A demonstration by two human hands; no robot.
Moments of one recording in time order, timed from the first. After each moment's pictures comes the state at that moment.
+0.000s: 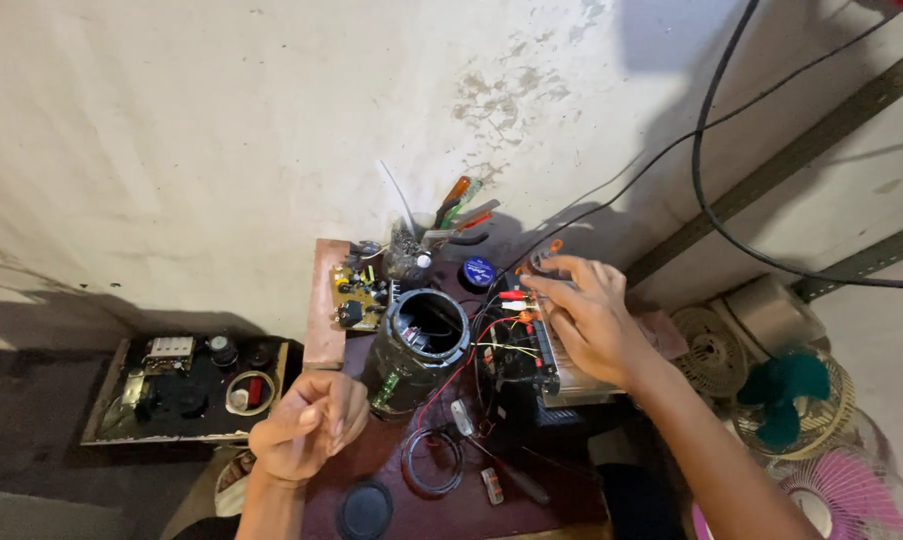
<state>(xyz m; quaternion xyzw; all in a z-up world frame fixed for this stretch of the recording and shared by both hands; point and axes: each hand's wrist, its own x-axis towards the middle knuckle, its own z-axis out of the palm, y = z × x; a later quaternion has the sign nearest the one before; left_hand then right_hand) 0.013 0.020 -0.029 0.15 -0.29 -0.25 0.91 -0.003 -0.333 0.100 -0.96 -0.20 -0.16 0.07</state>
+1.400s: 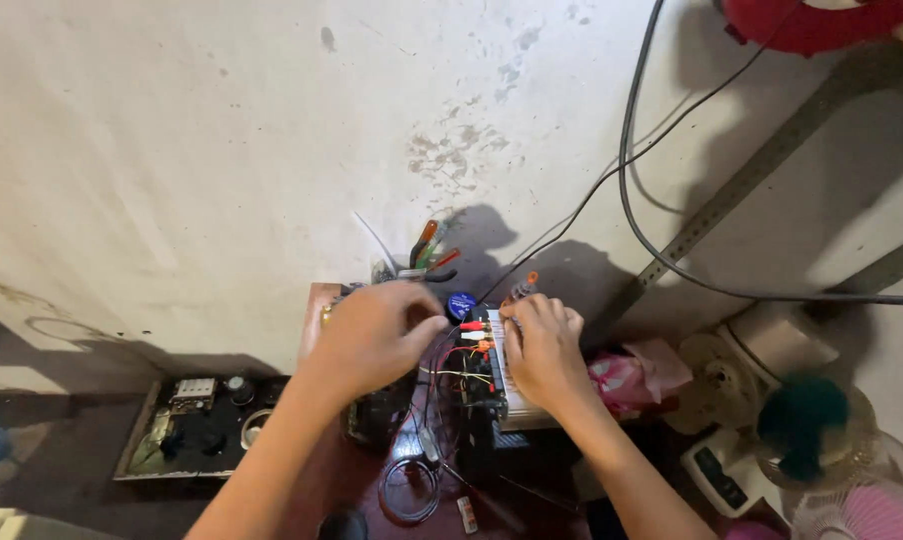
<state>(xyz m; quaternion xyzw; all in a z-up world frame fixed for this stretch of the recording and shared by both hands) 0.037 -0.070 0.158 0.78 -0.32 0.10 0.52 0.004 -0.337 0.059 -0.97 -0.04 -0.24 0.08</state>
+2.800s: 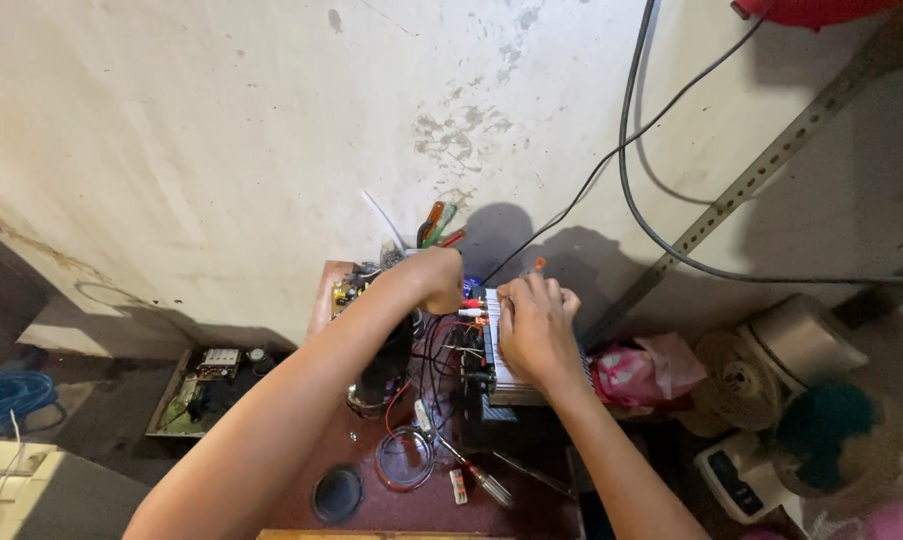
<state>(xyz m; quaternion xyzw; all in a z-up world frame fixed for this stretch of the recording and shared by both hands) 0.139 -0.176 0.075 0.93 -0.26 -0.20 0.15 -0.004 -0.323 0.079 -0.98 0.01 -0.17 0.12</state>
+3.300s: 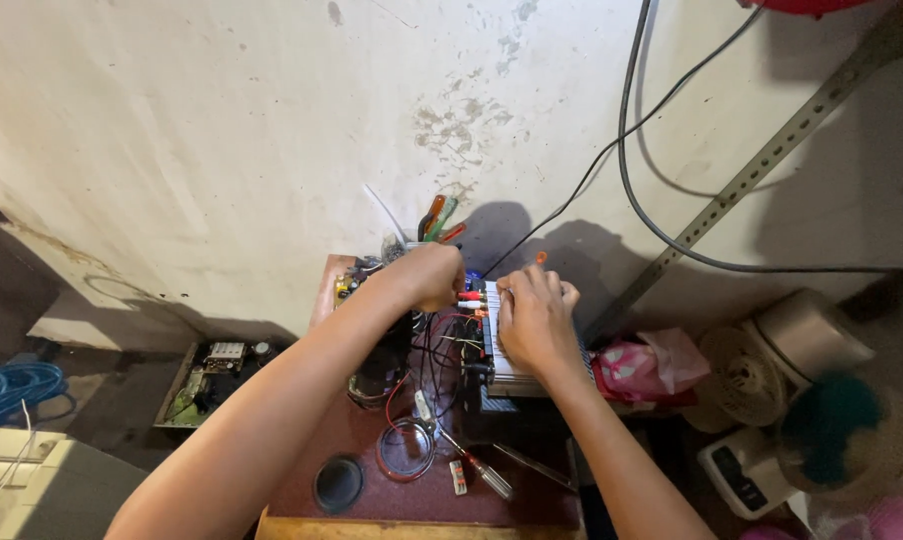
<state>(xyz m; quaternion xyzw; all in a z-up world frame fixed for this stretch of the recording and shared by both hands) 0.120 -0.163 0.086 0.92 -0.34 -0.11 0.16 -0.001 -0.327 0.072 -0.97 0.01 -0.19 0.13</state>
